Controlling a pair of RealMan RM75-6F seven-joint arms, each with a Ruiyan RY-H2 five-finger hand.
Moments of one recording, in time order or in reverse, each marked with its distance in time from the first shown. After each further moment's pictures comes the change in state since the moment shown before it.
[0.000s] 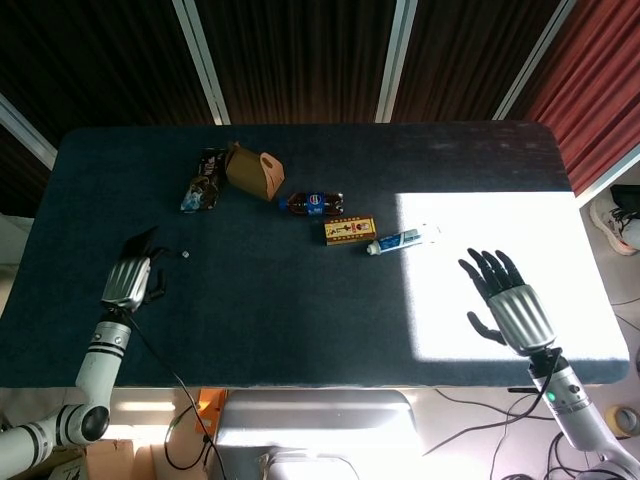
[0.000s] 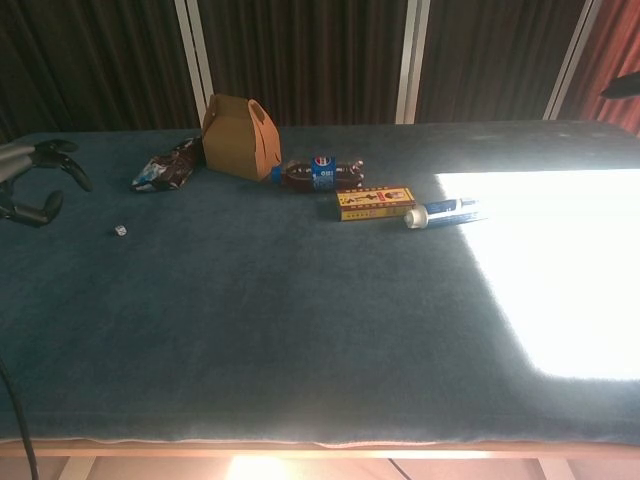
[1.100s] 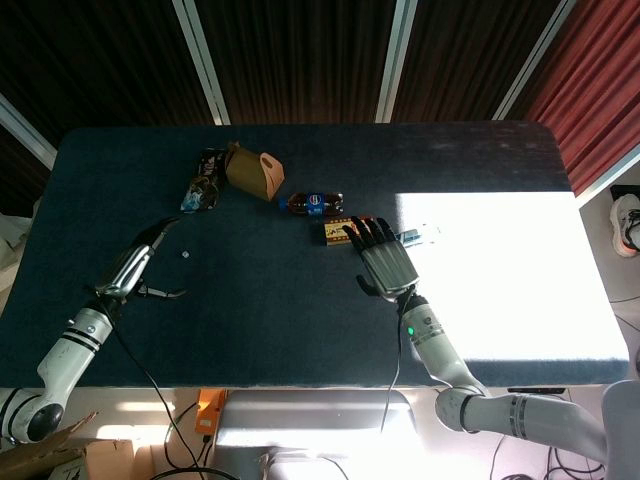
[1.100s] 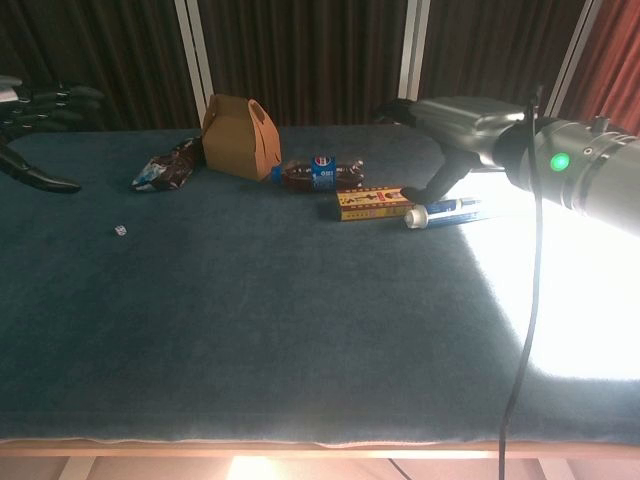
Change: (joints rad) left arm -0.026 0.319 -0.007 -0.239 0.231 -0.166 -0.518; right arm 0.388 -0.342 0.337 -0.083 0.603 -0.420 -0.590
